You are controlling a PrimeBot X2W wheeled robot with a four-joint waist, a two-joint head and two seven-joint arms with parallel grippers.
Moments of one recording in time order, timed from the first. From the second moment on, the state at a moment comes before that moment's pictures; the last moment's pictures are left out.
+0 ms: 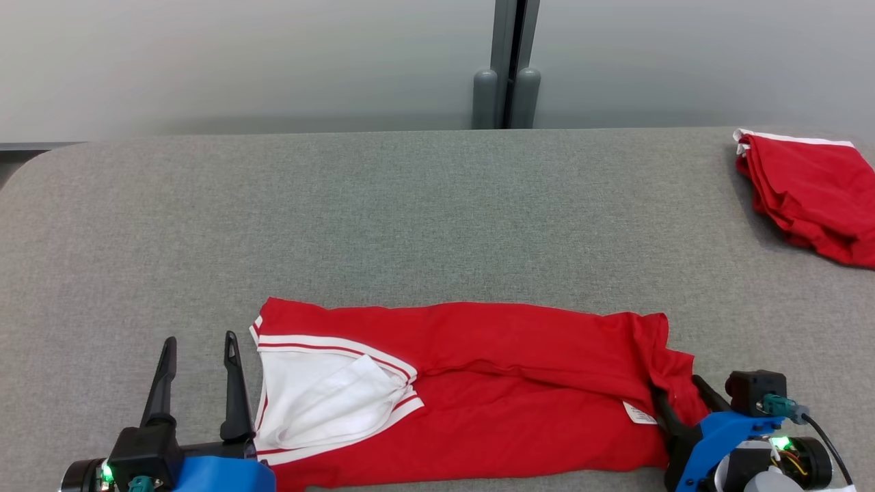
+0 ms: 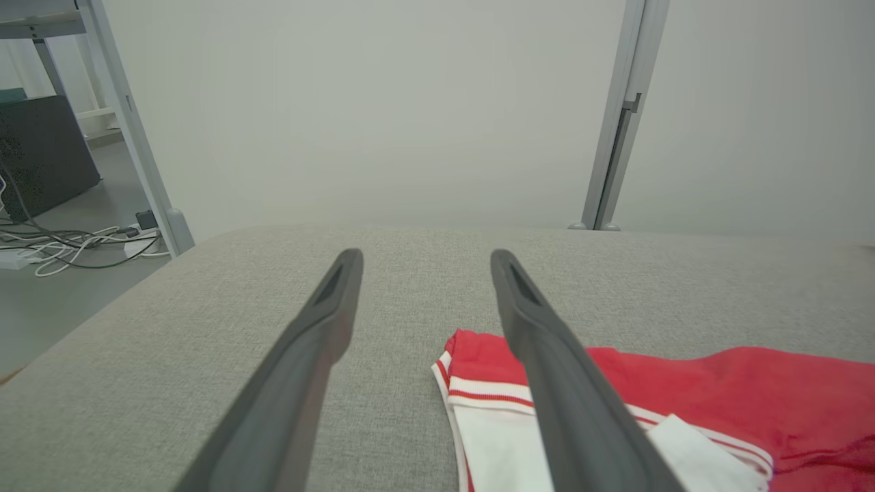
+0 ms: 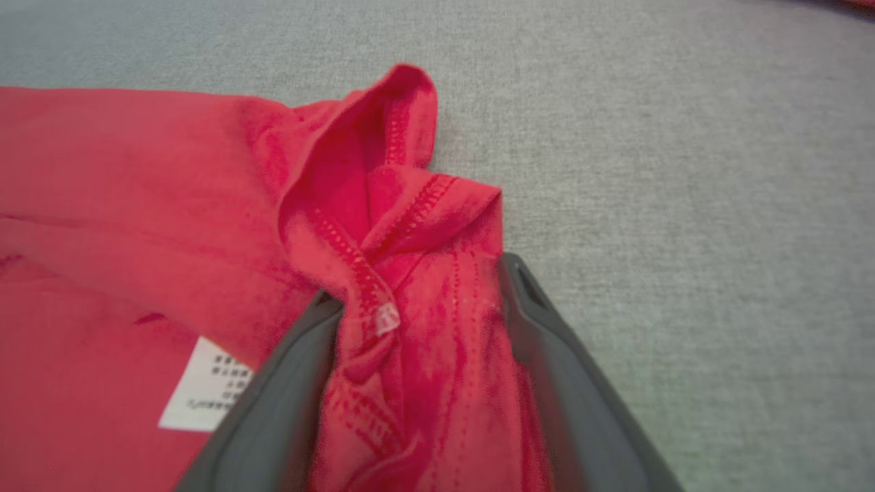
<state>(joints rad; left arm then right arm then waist) 0.04 0.10 -0.04 0.13 -0.13 0.03 -0.26 -0.24 -0.13 0.07 0.72 0.24 0.13 -0.08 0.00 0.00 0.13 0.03</state>
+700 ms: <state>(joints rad) 0.05 0.06 0.01 0.15 -0.05 0.02 -0.26 -0.26 -0.30 0.00 0.75 0.37 0.13 -0.07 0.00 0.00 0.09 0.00</state>
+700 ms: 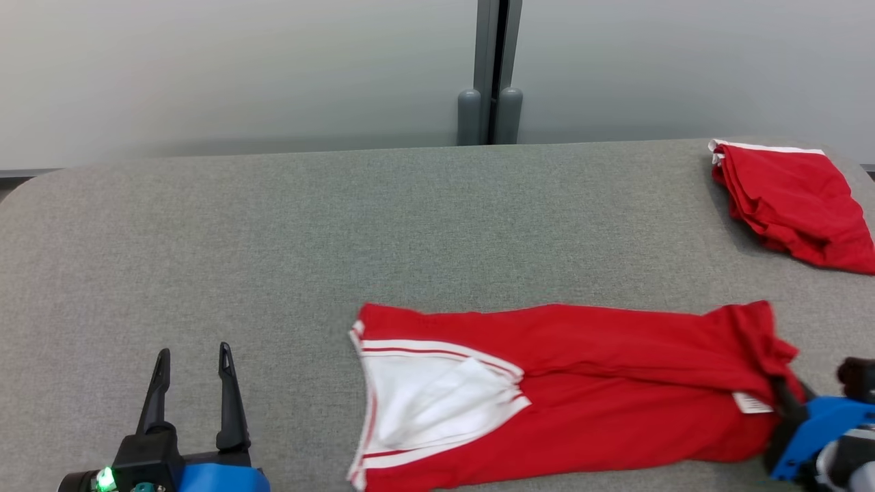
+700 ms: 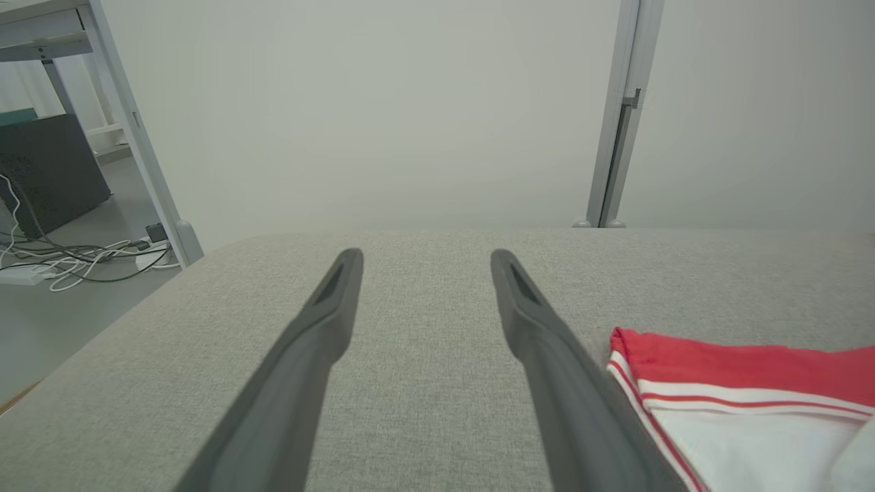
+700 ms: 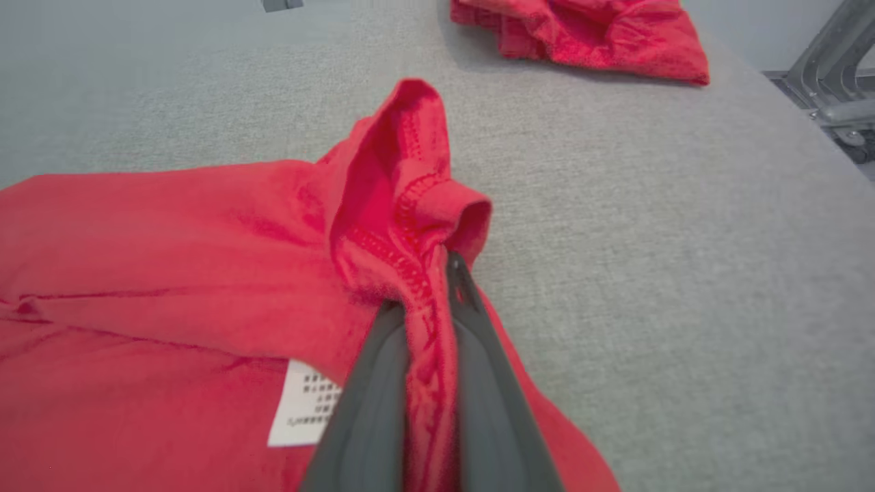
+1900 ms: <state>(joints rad) 0.06 0.05 0.02 0.19 -0.04 -0.02 -0.26 -0.24 -0.06 0.30 0.41 0.47 0.13 0.03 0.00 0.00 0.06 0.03</state>
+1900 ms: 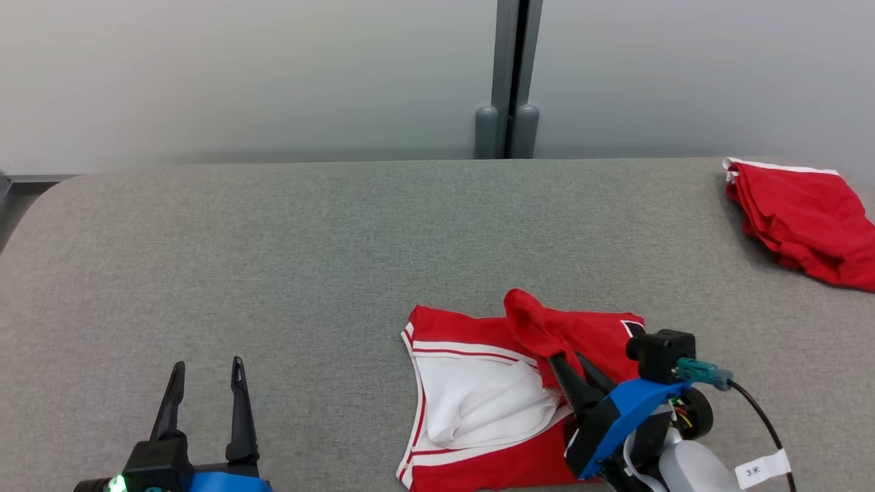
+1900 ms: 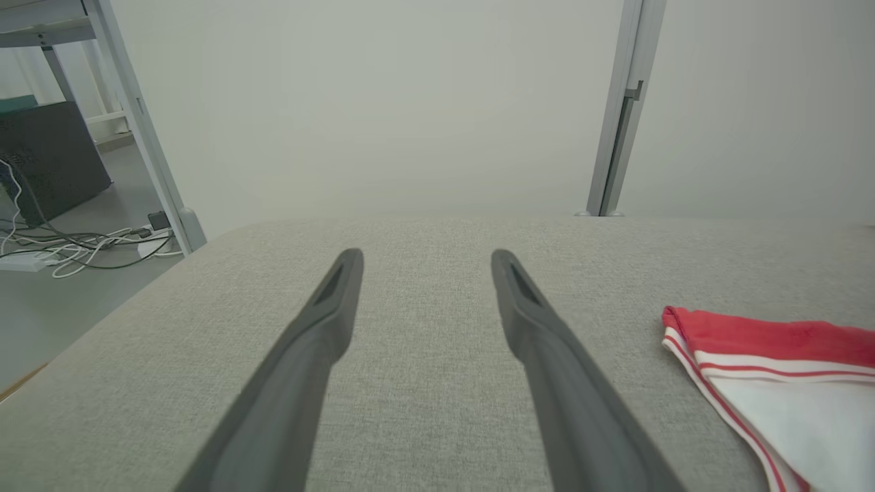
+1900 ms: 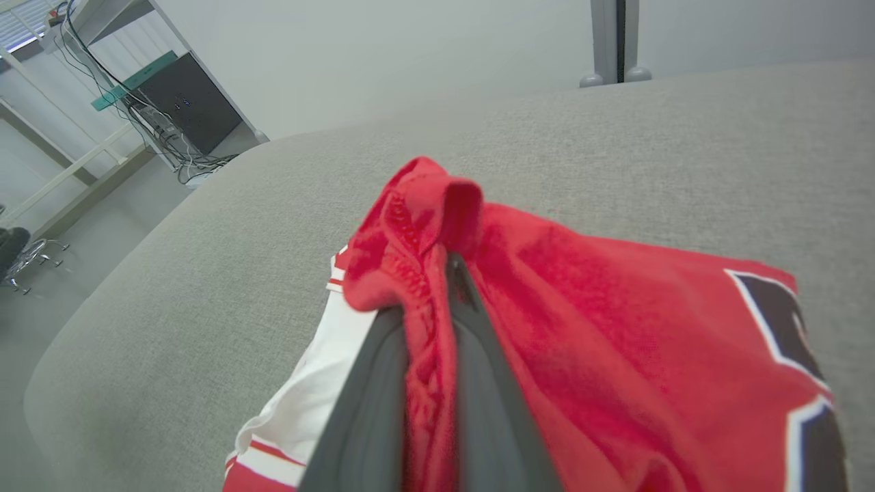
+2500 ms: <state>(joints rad) 0.04 0.05 -0.01 0.22 -0.04 -0.02 -0.26 -0.37 -0.05 0.55 0.57 0.62 0.13 -0.08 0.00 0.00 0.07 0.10</state>
